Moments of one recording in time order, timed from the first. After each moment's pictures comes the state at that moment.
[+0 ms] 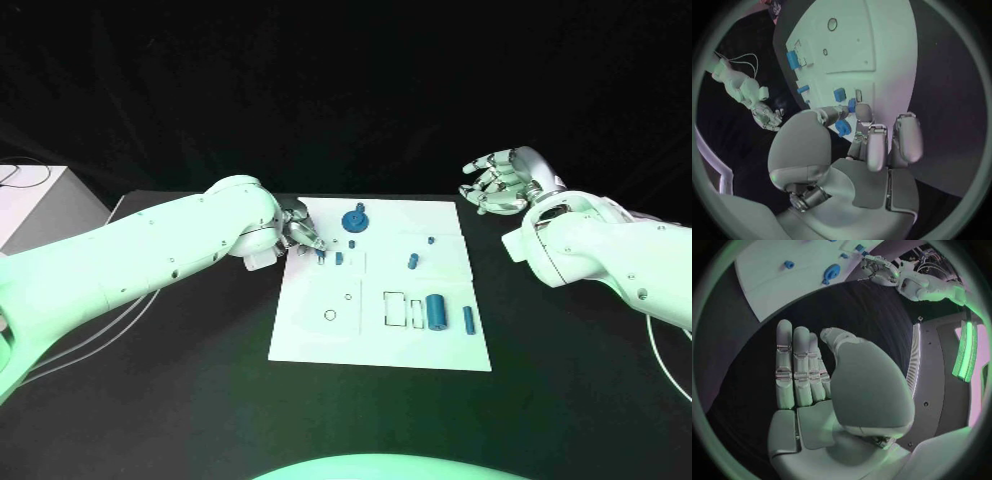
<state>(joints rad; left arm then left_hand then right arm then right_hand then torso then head) 1.22 -0.63 0.08 1.20 -1.06 0.17 -0.52 1.09 -0.22 0.83 0.18 0.25 0.83 0.06 0.75 0.90 1.14 -0.01 1.08 0.56 1.47 -0.06 1.52 1.31 0.08 1.38 0.04 1.38 1.30 1.33 -0.80 -0.13 1.41 -0.86 -0.71 -0.07 1.45 -0.28 0.42 0.25 0.44 0.88 0.17 0.17 0.33 1.09 0.08 0.54 0.51 1.26 0.00 0.68 0.69 0.16 1.21 0.10 0.40 0.75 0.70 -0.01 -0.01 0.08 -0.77</state>
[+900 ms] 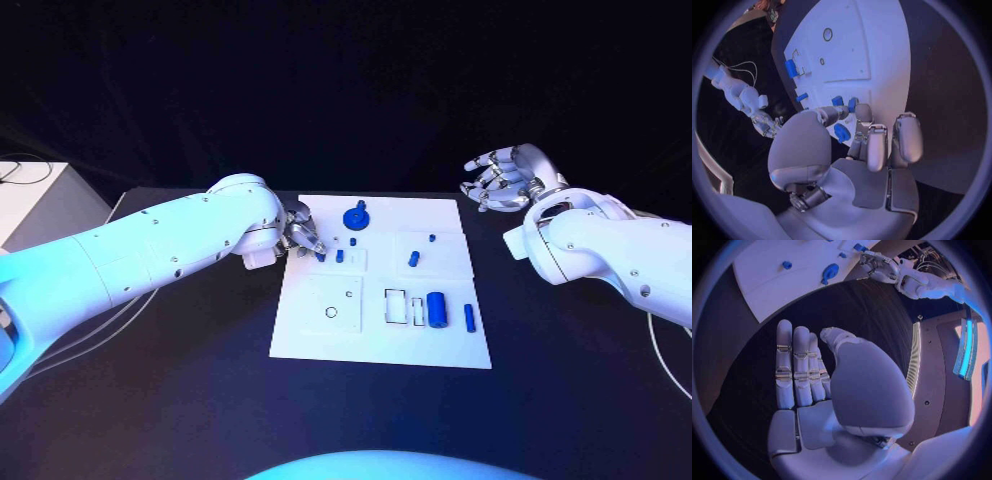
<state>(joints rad) 1.22 -0.62 0.07 1.20 -1.09 0.23 -0.52 1.10 -0.22 0.83 0.18 0.25 0.83 0.06 0.75 0.91 1.15 -0.01 1.08 0.56 1.47 -0.06 1.52 1.31 0.08 1.38 0.04 1.38 1.31 1.33 -0.80 -0.13 1.41 -0.84 -0.71 -0.06 1.45 -0.28 0.42 0.24 0.44 0.88 0.17 0.17 0.33 1.09 0.08 0.53 0.50 1.26 0.00 0.67 0.69 0.16 1.20 0.11 0.39 0.74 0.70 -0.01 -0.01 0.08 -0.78</state>
